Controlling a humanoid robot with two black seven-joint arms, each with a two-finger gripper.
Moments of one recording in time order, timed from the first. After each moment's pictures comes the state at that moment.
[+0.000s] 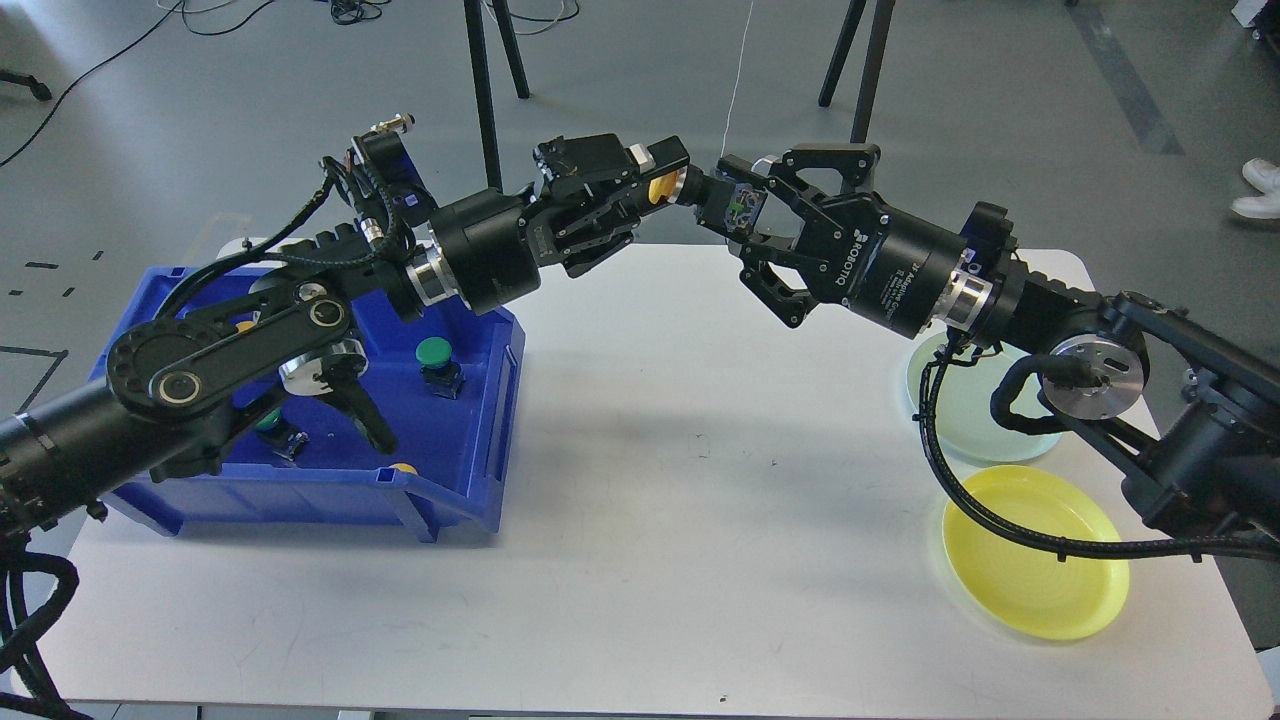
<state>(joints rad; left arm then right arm) -0.93 0.41 -0.40 -1.17 0.69 -0.37 -0.49 0.76 -0.49 0.62 1.30 -0.10 0.49 0.02</state>
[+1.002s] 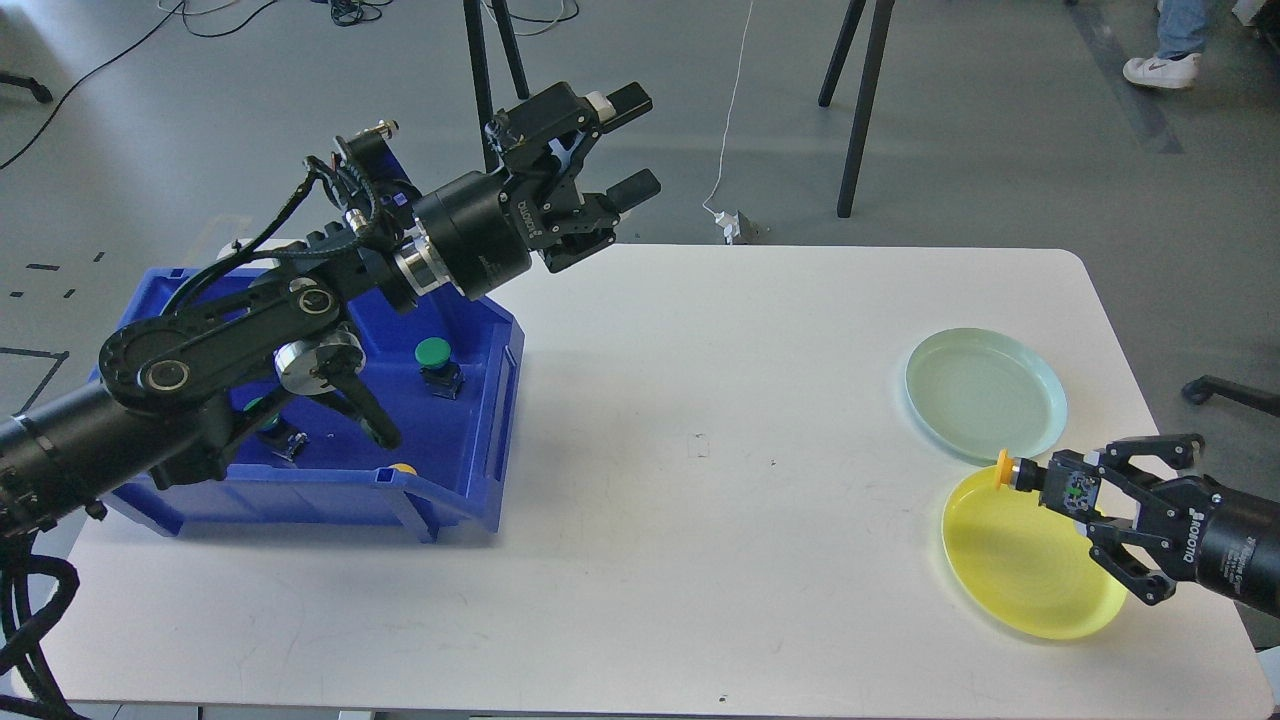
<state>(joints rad) -0.92 0.41 -0.41 -1.16 0.56 -0.37 -0.49 0.02 -1.13 0.76 1.46 -0.12 0.38 0.03</state>
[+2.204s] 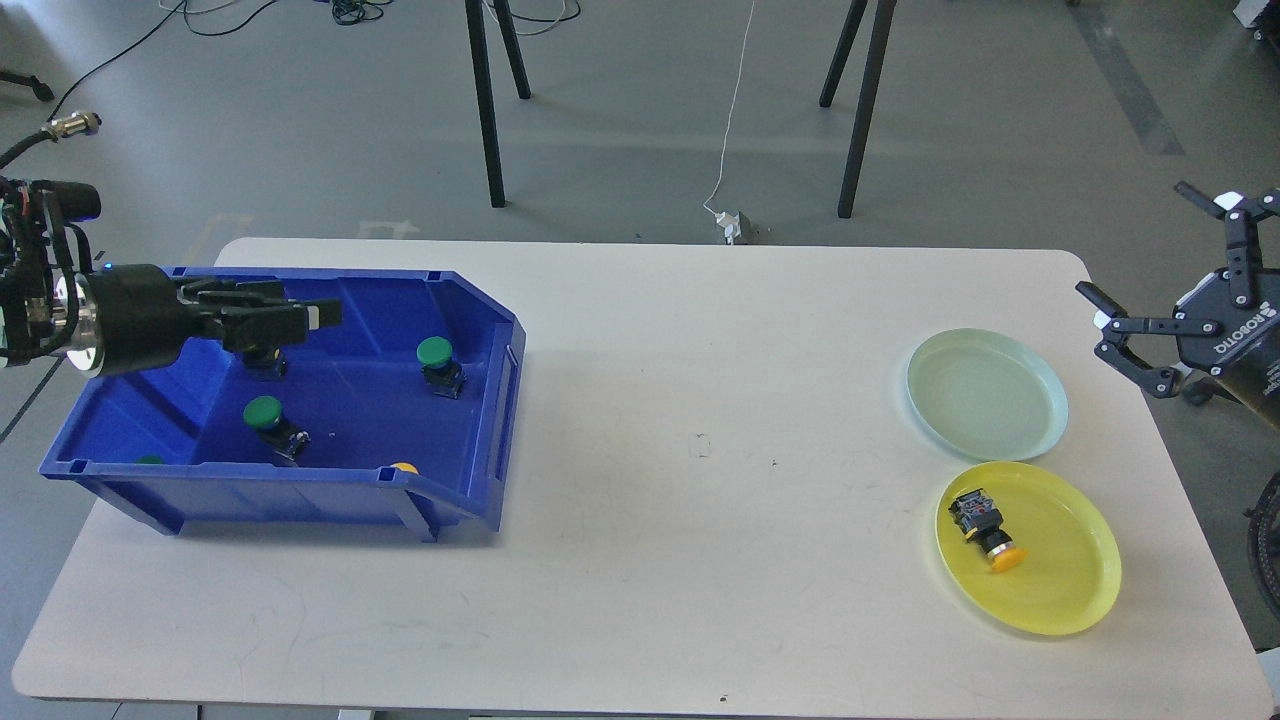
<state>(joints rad) -0.83 1.02 -0.33 -1.16 1.73 -0.36 -0.49 0.05 -0.89 1.27 1.46 0.08 0.47 0.03</state>
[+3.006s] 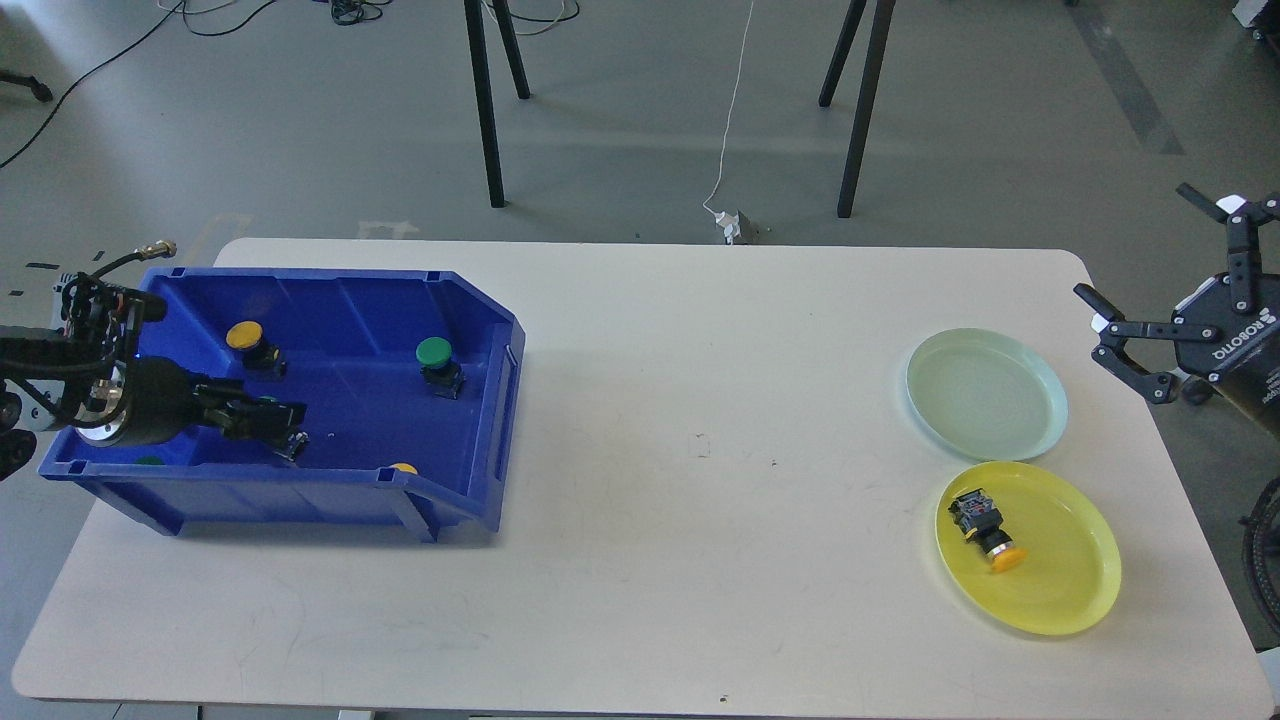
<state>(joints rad) -0.81 0.79 -0.22 -0.81 1.77 -0.36 -0.49 0.01 -0.89 1.27 1.46 0.08 0.49 0.04</state>
